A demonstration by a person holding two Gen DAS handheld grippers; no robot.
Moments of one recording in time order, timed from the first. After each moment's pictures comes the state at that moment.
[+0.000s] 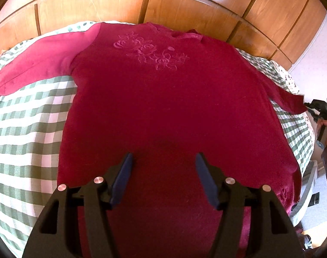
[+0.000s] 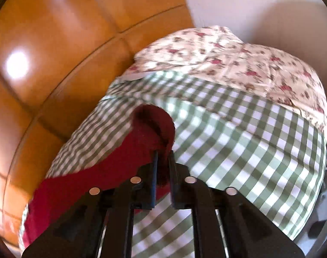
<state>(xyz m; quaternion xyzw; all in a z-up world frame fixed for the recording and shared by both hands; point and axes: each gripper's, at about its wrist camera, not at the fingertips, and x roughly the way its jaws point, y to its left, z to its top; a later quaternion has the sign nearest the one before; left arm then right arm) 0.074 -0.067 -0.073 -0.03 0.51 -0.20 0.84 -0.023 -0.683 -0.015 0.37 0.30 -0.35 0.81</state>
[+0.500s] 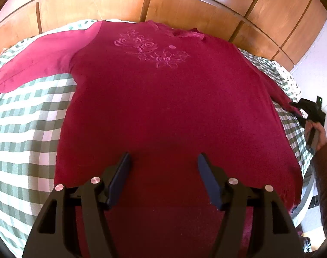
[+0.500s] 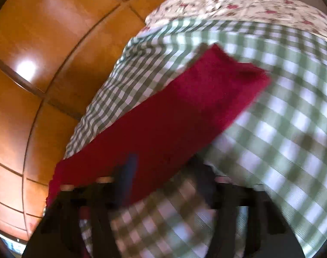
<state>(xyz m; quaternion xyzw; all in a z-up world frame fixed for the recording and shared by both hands) 0.076 -0.070 -0.077 -0.03 0.51 -0.20 0.84 0.024 -0.626 -0.072 0.42 0.34 -0.28 0.79</state>
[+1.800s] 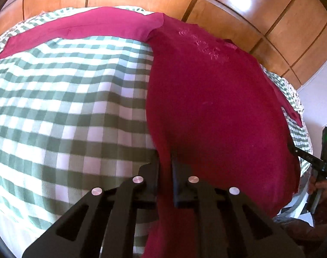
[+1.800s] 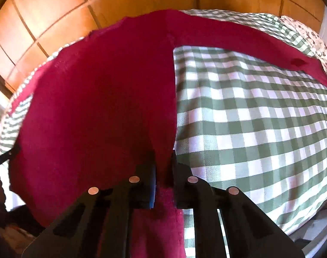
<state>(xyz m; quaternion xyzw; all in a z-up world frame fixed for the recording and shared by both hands) 0.014 0.047 -0.088 -0.10 0.51 -0.16 0.84 -0.049 -0.353 -0.060 0.10 0.52 -0.06 0.85</state>
